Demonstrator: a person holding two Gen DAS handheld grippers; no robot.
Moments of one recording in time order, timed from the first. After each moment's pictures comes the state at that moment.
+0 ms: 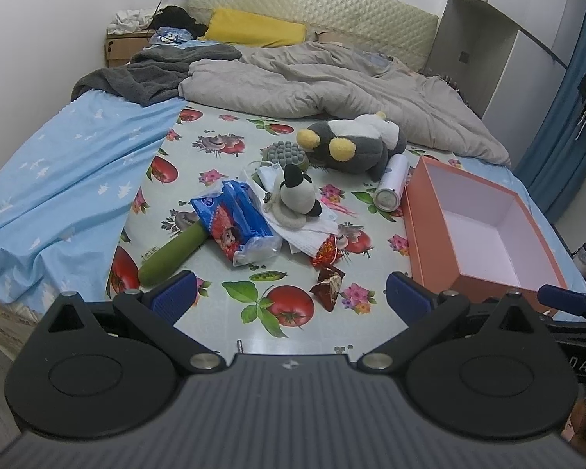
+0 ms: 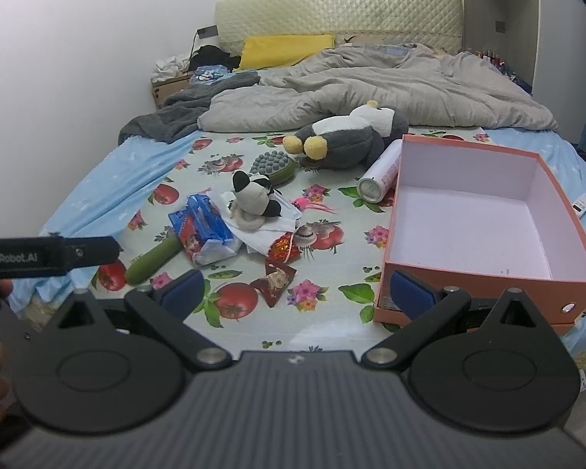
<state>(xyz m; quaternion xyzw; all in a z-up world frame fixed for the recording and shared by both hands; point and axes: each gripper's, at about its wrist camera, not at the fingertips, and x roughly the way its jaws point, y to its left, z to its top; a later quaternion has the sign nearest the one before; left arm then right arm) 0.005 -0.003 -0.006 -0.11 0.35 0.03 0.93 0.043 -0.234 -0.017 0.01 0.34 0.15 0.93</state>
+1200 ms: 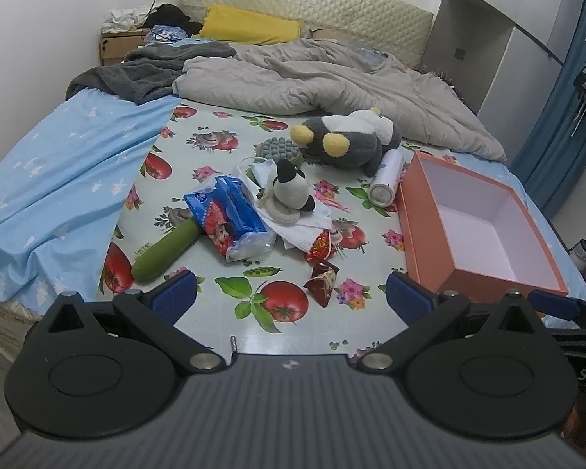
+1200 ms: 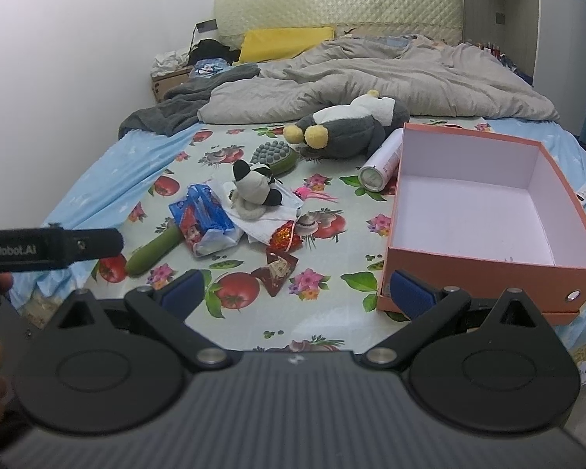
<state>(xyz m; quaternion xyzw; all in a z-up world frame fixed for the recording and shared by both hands) 0.007 -0.009 -0.010 -0.11 0.36 0.03 0.93 0.041 -0.231 -0.027 0.01 0.35 0.15 0.93</state>
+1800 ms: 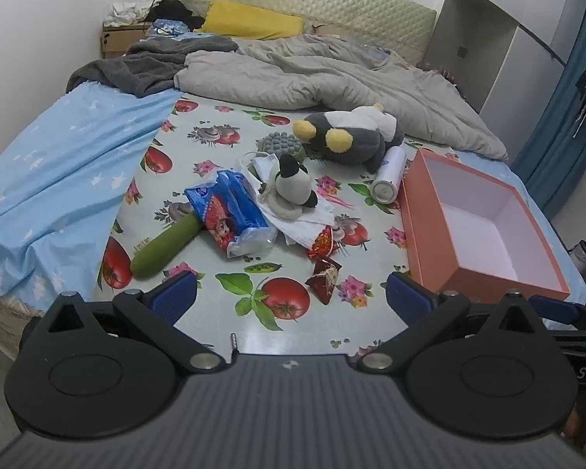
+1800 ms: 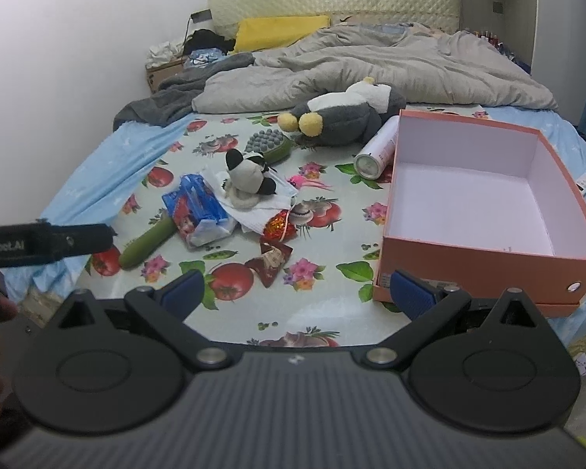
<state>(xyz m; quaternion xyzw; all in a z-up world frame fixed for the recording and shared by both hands) 0.011 -0.005 -0.016 -0.11 0.36 0.03 0.93 0.046 -0.236 -0.033 0.01 0.36 0.15 0.92</state>
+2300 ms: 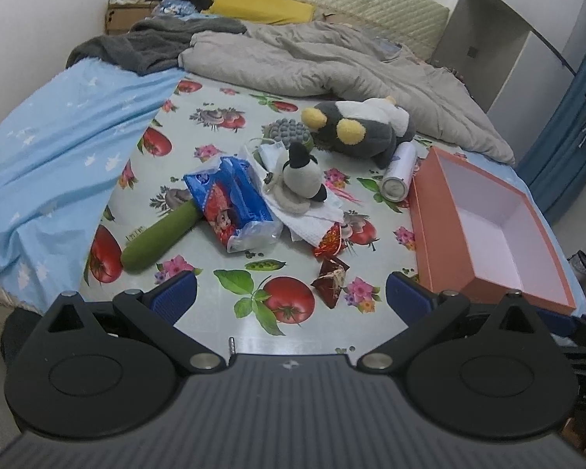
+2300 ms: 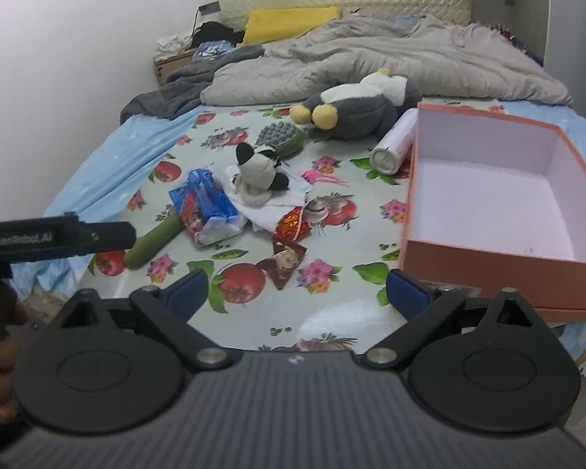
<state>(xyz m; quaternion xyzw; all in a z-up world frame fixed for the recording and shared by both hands) 0.041 0.012 -0.037 -0.14 0.38 0.03 0.91 0.064 -0.224 -0.041 0.01 0.37 0.16 0.91</state>
